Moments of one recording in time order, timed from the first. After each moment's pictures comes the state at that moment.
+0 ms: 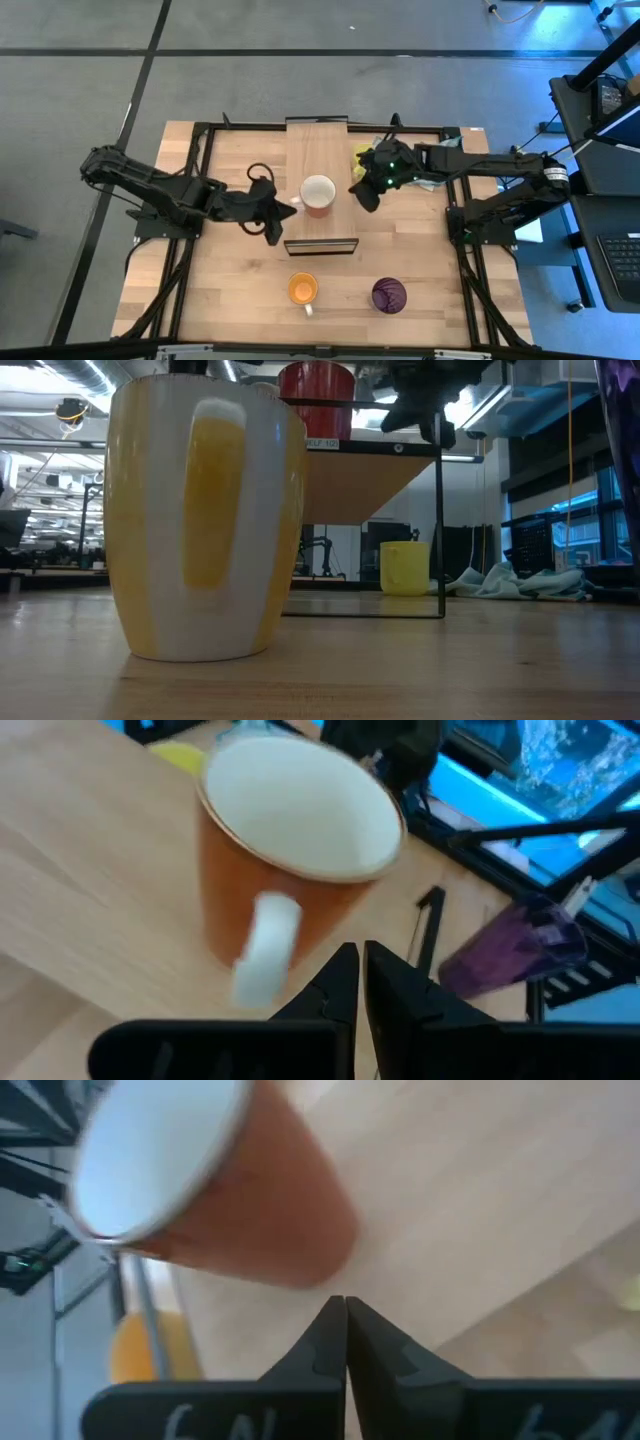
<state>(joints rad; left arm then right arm) -0.29 1.18 1.04 -0.42 -0.46 -0.73 -0.13 1.34 1.14 -0.52 -0.14 0.56</state>
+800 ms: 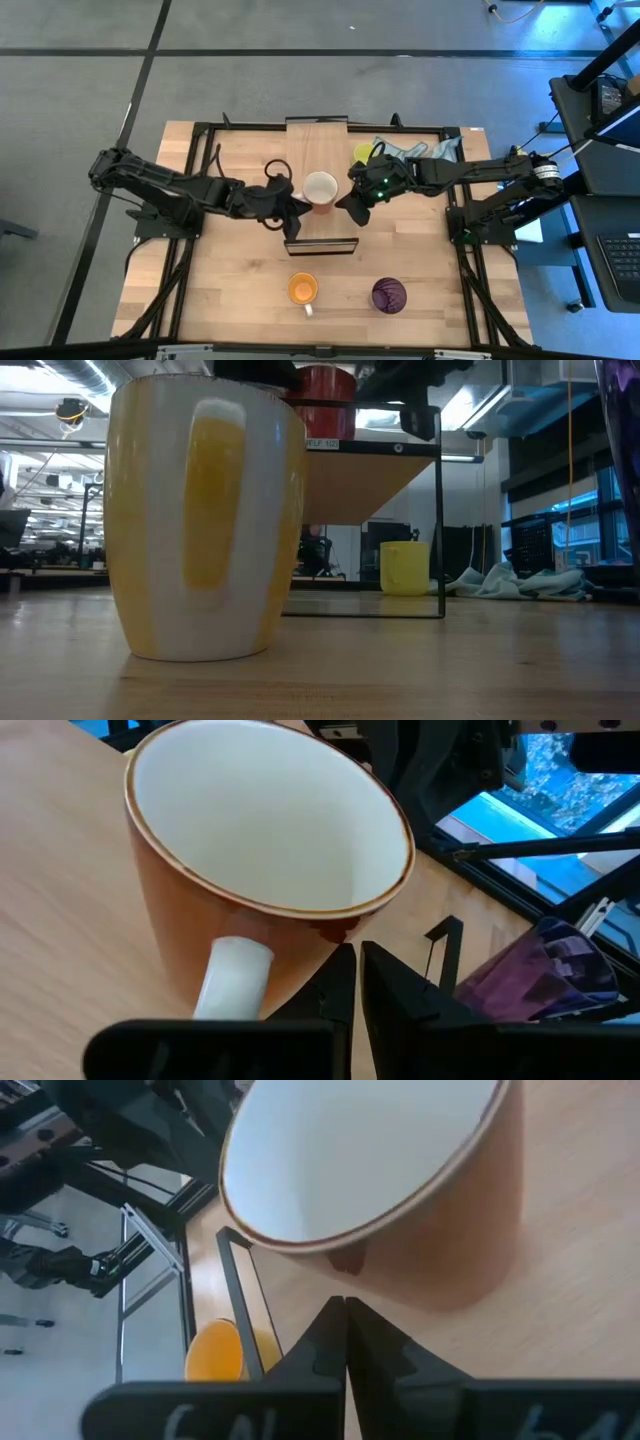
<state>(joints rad) -0.20 1.30 1.04 -0.26 -0.40 -0.68 -0.01 1.41 1.14 -0.33 -0.14 0.67</state>
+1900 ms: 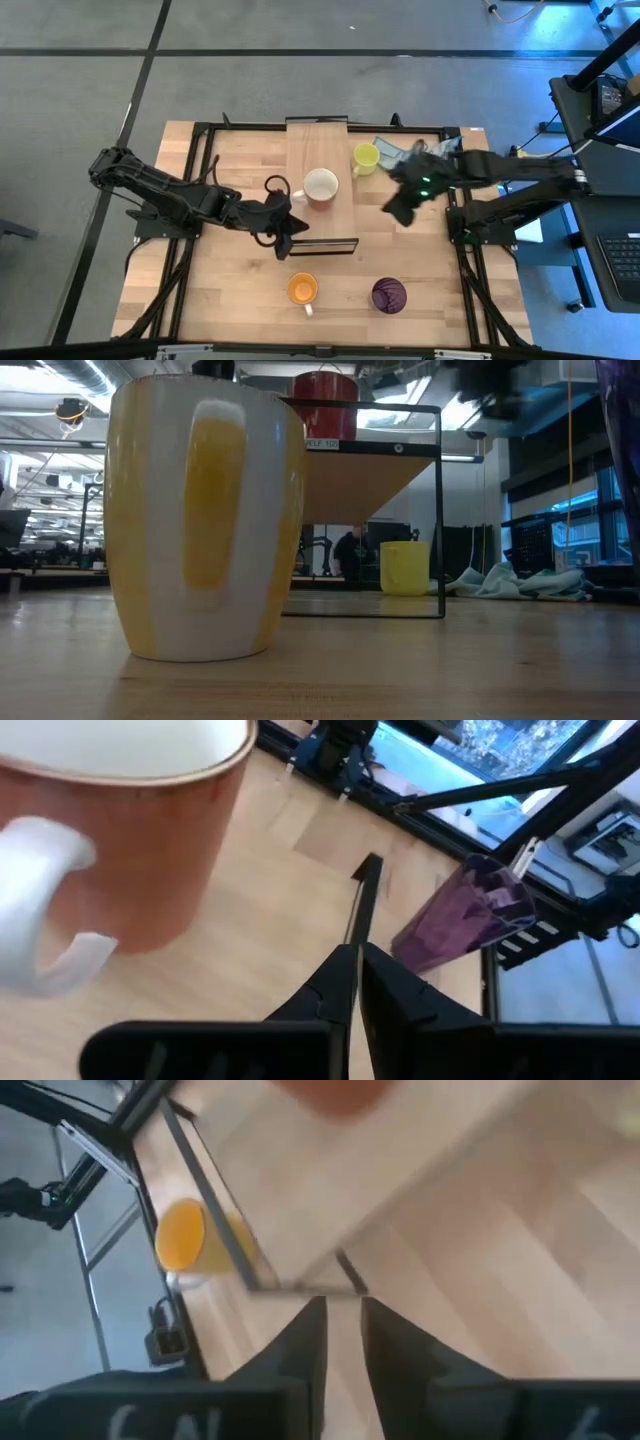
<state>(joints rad) -0.30 1.30 1.04 -0.27 -0.34 -0.67 0.01 1.13 1.14 -0.84 -0.15 0.73</state>
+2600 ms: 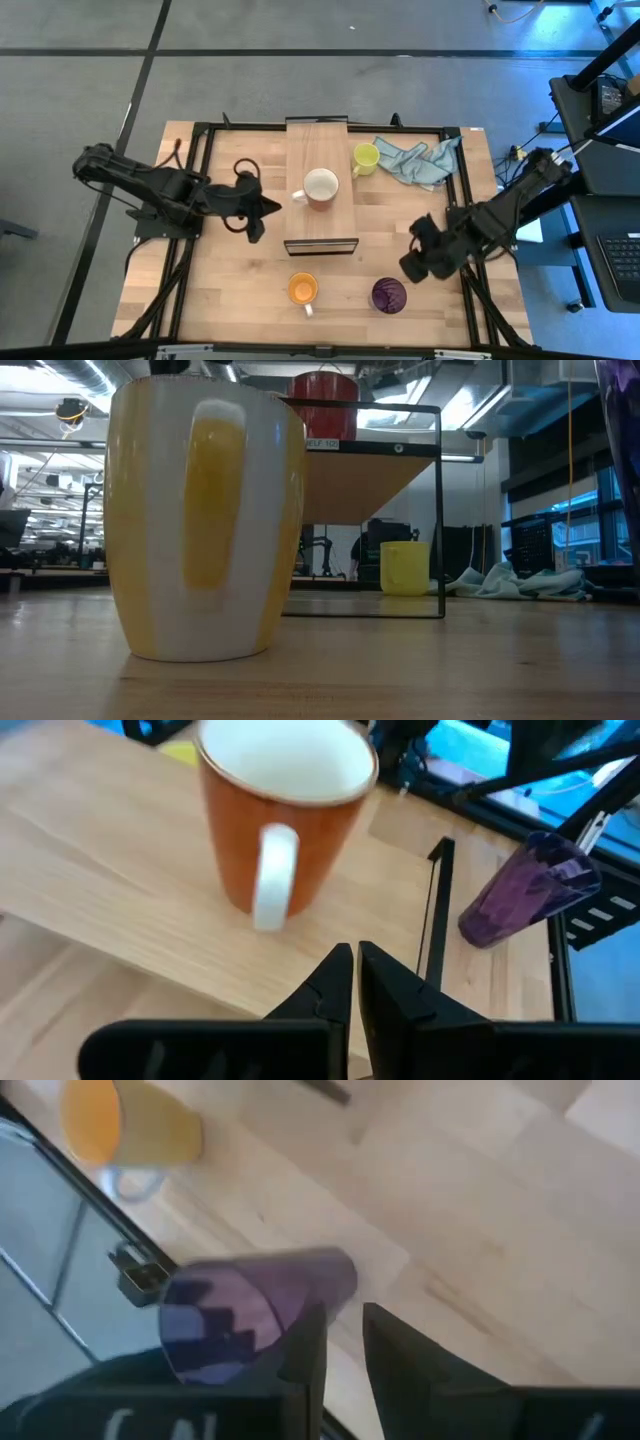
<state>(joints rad) -0.30 1.07 1.04 -0.59 -0.44 -0.59 0.68 1.24 1.16 -1.04 0.18 1.64</state>
